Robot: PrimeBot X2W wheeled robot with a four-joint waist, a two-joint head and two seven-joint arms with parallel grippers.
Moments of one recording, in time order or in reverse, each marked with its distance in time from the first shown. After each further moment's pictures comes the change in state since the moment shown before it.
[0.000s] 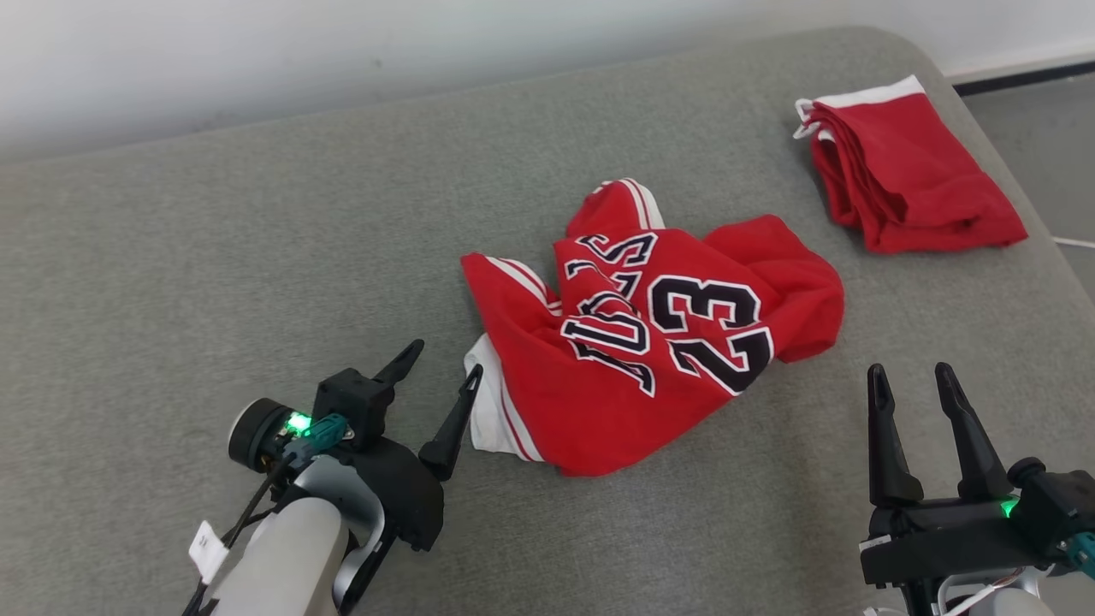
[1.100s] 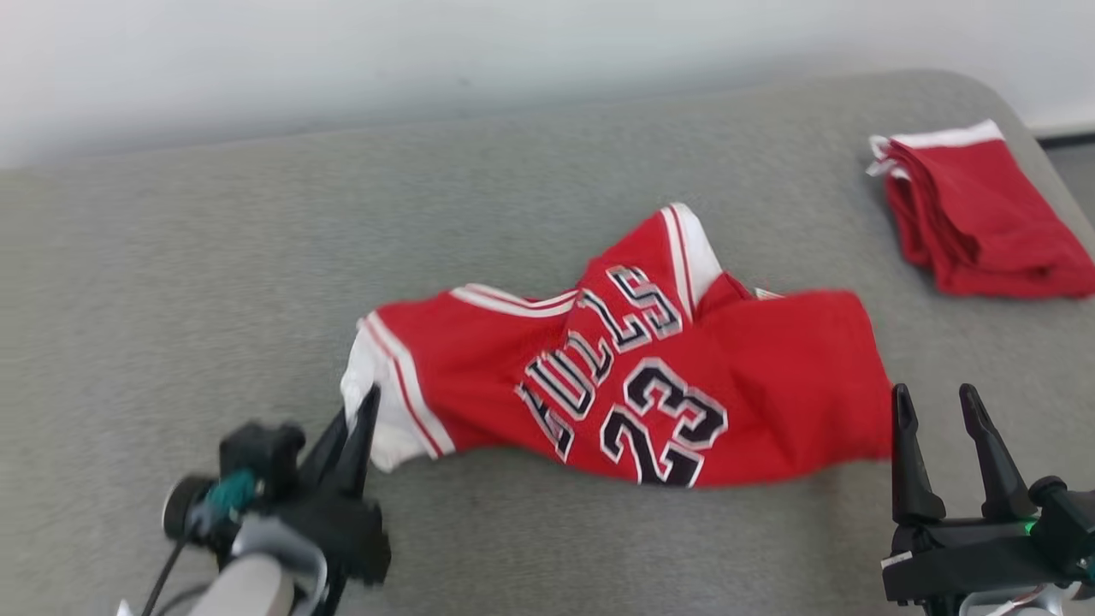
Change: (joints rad) left arm 0.077 0.100 -0.031 -0.052 -0.222 0.130 -0.059; right arm 0.030 -0.011 -0.037 0.011 -0.006 0.000 0.000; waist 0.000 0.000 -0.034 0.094
